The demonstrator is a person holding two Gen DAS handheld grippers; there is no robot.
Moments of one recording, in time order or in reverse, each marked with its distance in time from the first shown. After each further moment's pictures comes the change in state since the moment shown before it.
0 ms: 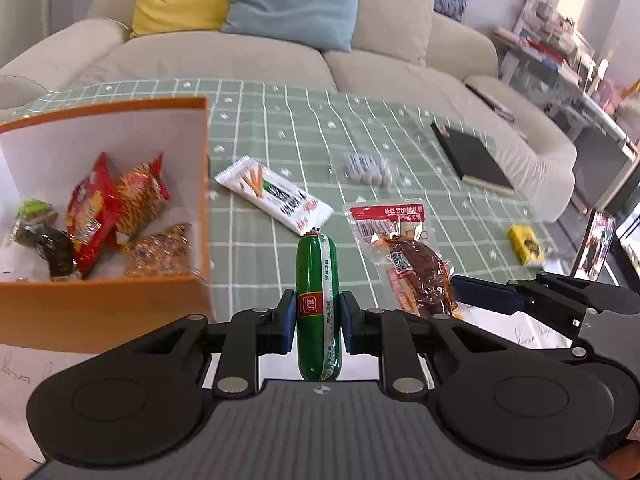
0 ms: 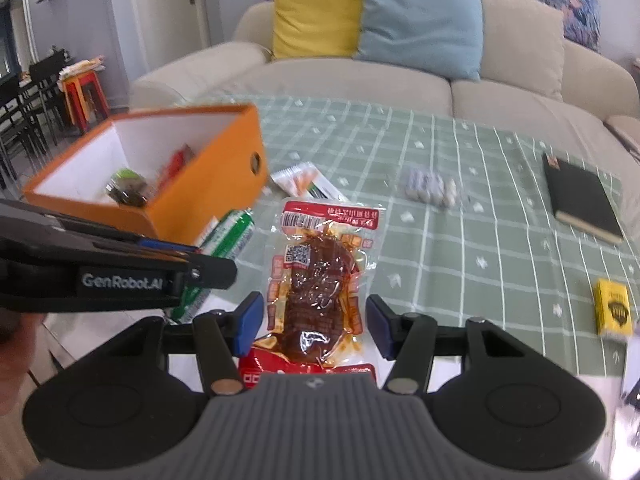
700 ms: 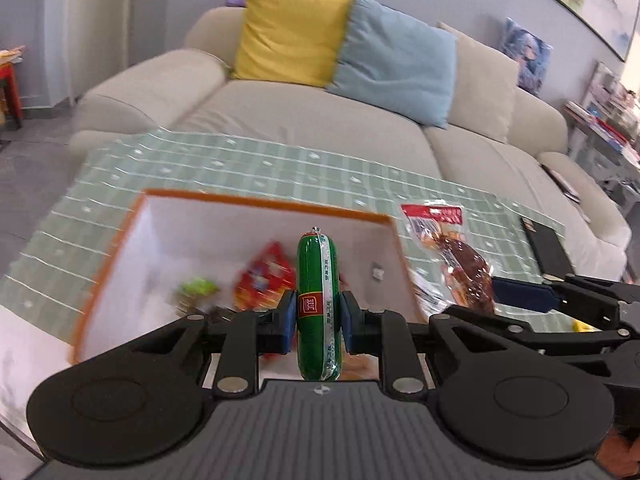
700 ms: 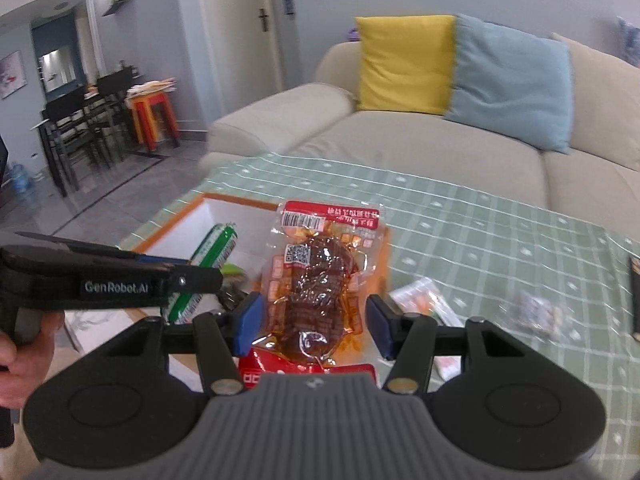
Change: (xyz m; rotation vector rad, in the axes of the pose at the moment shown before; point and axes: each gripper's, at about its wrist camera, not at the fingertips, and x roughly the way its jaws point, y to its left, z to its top) left arm -0.080 0.131 0.064 -0.118 -0.123 0.175; right arm 0.020 0.093 0.122 -0.086 -0.065 0.217
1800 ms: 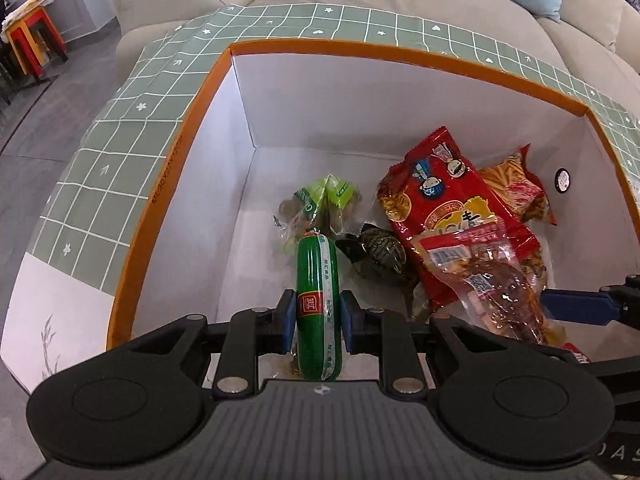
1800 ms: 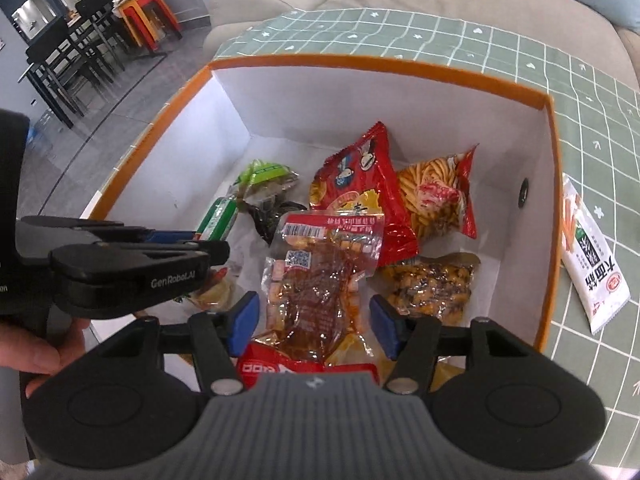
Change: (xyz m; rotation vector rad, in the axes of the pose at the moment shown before) left arm 0.106 0.081 -0.021 -0.004 0.366 0.237; right arm 0.165 0.036 -0.006 0.134 0.443 0.058
